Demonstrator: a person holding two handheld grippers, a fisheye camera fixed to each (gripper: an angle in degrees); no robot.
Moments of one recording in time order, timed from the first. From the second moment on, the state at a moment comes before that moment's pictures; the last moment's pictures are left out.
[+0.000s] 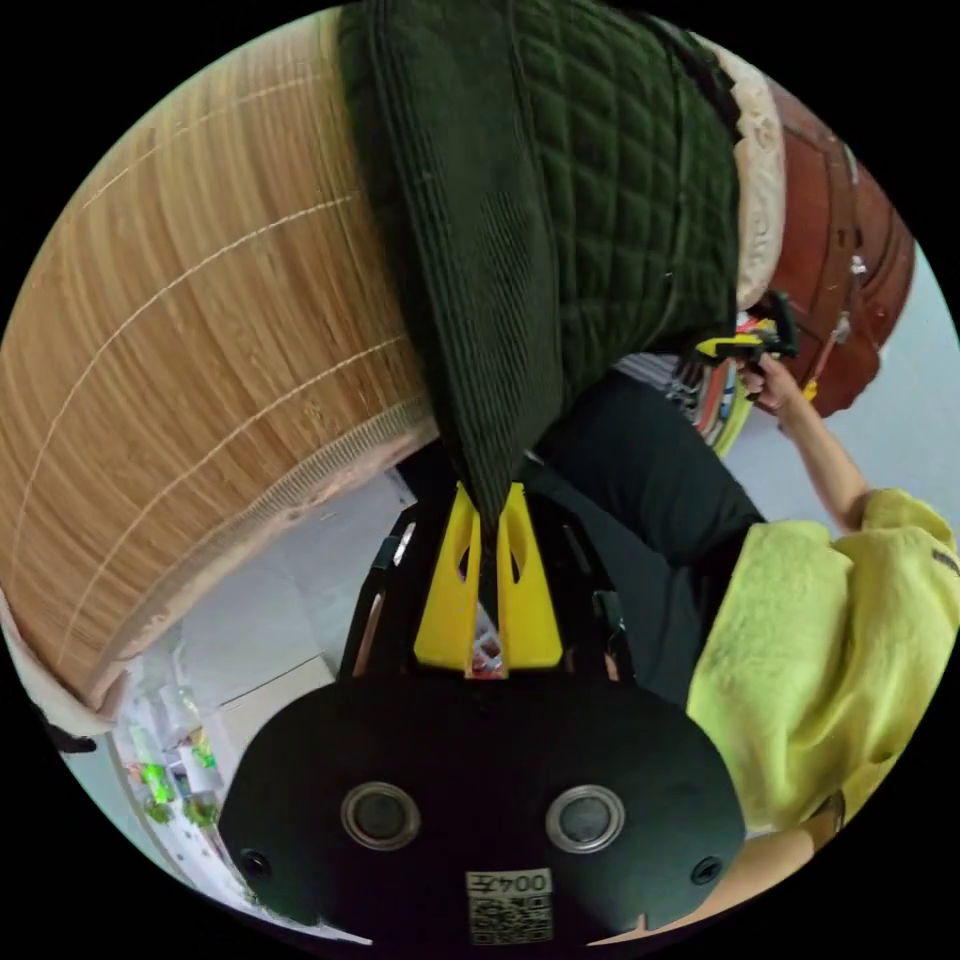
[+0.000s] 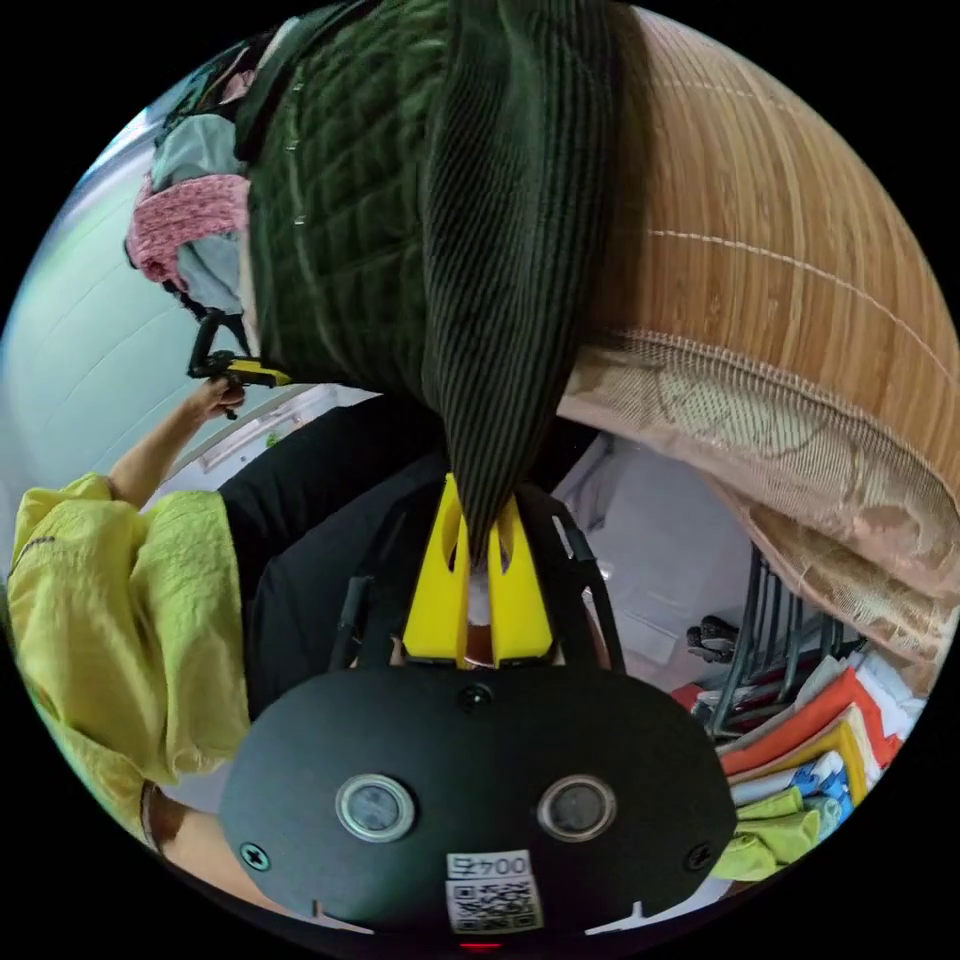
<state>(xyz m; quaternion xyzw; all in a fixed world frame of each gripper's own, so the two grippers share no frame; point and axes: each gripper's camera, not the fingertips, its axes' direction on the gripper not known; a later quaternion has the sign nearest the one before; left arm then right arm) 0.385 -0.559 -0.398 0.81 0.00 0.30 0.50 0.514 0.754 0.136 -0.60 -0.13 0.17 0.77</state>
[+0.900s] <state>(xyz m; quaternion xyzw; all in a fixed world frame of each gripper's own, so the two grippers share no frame) 0.268 -0.564 -0.166 0.73 0.31 0.56 0.22 0.495 0.640 -0.016 -0.27 -0.29 0.45 0.80</state>
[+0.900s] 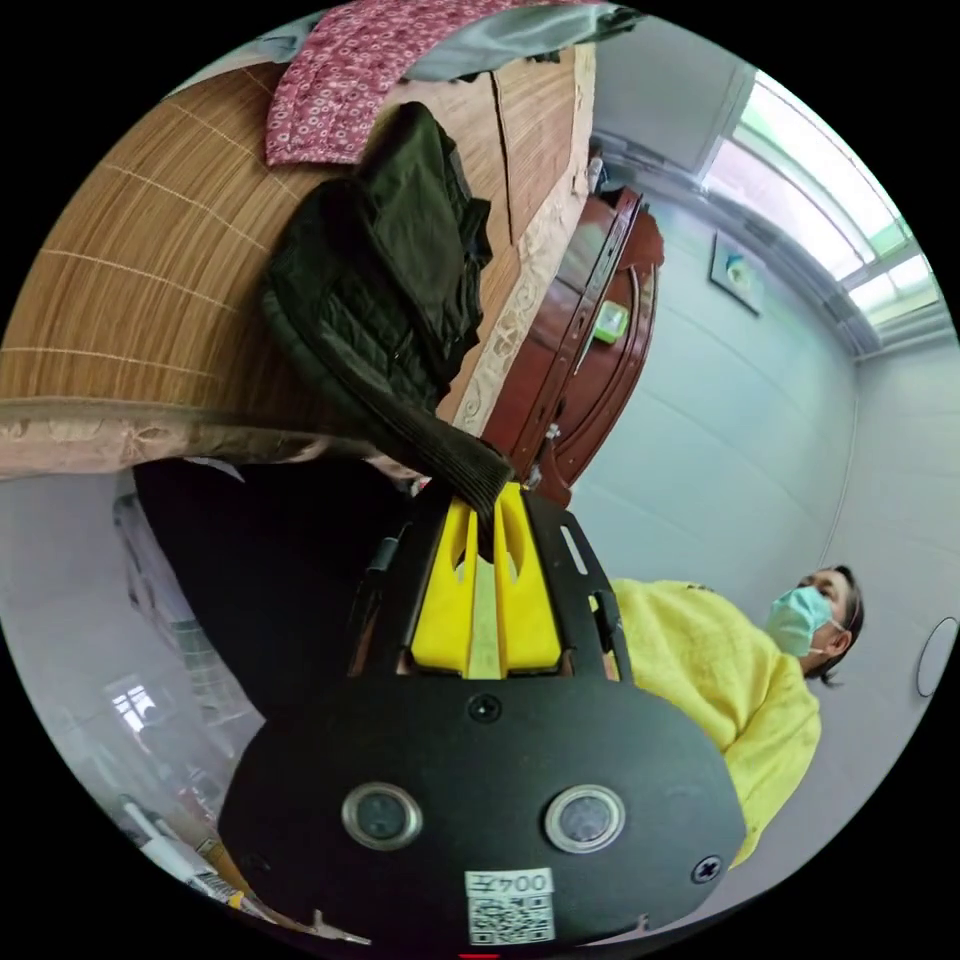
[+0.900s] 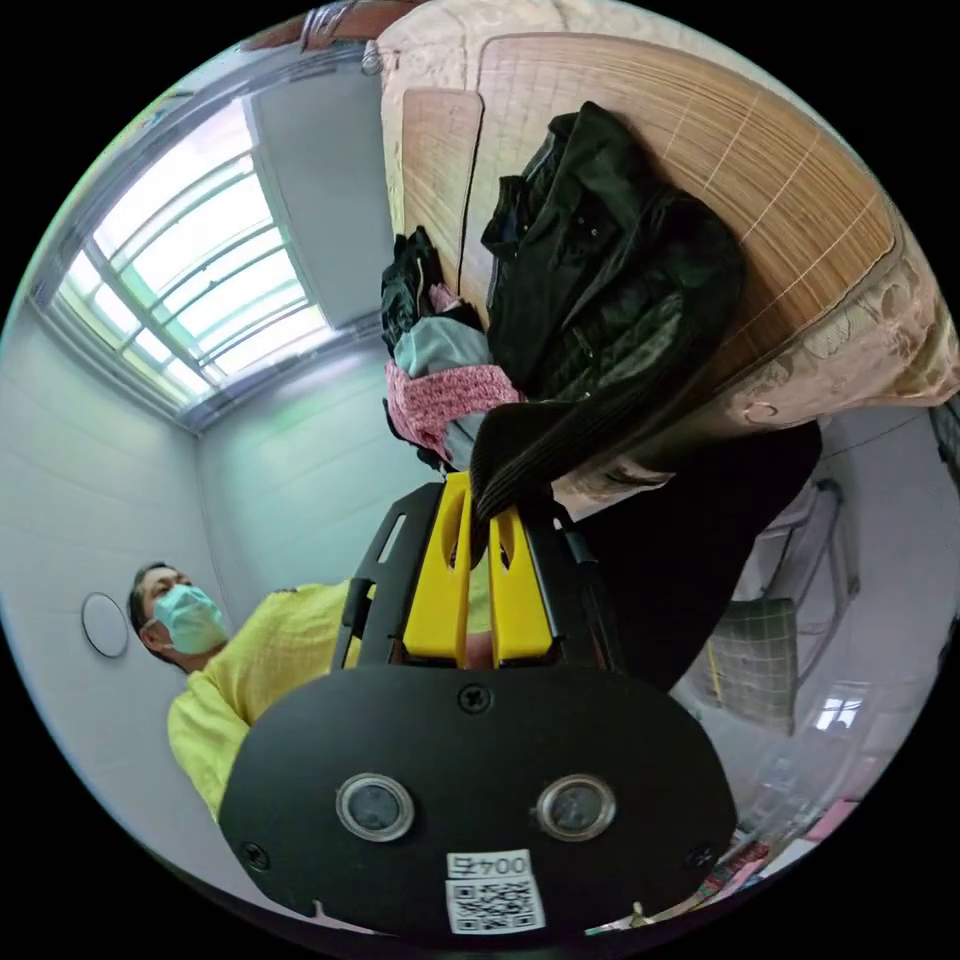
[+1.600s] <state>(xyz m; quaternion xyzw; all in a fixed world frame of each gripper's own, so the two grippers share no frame) 0.353 -0.361 -0.310 0.73 0.49 0.48 0.05 0.646 0.523 0.267 -0.10 -0.23 0.59 0.77</state>
